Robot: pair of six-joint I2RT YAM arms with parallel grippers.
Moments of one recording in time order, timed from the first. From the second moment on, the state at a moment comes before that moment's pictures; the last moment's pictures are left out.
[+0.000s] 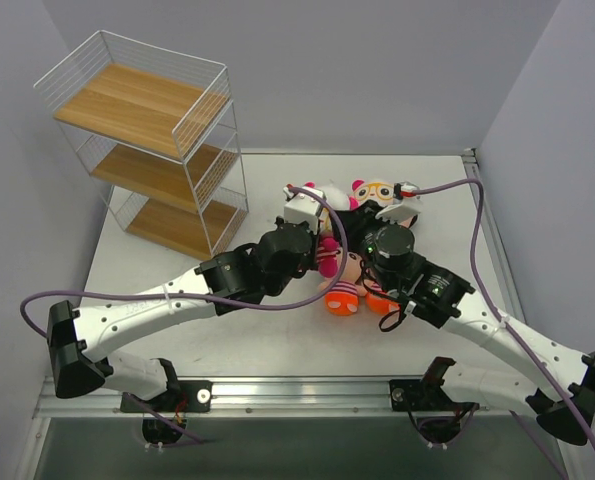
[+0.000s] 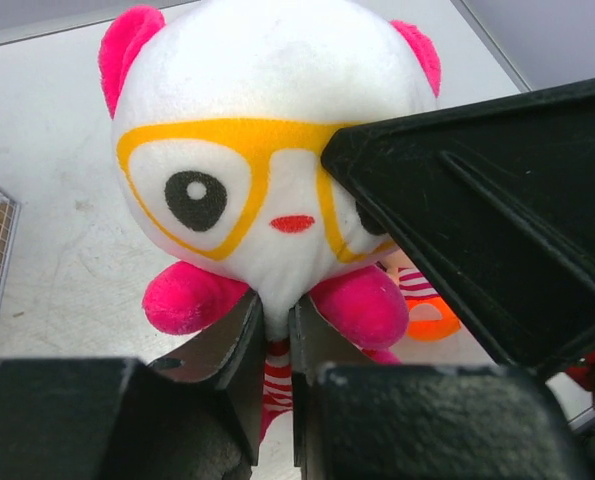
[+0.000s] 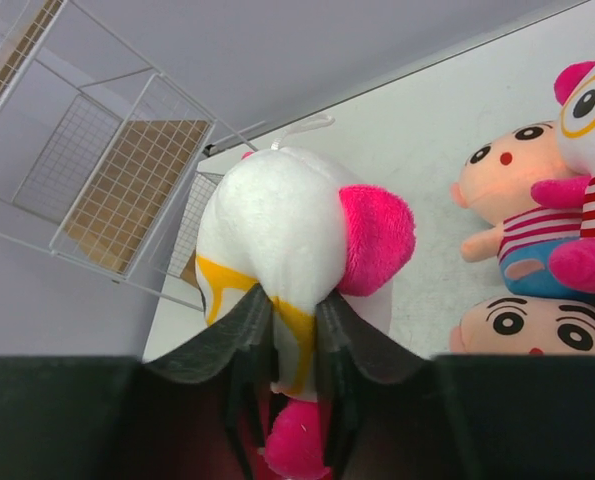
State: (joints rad) left arm -1.15 1.36 1.30 -0.32 -0.62 -0.40; right arm 0.90 1.01 0.94 -0.11 0.57 0.78
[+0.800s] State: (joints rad) left arm -1.15 1.23 1.61 -0.37 -0.50 -0.08; right arm 0.90 0.65 1.01 -0.15 0.56 0.49
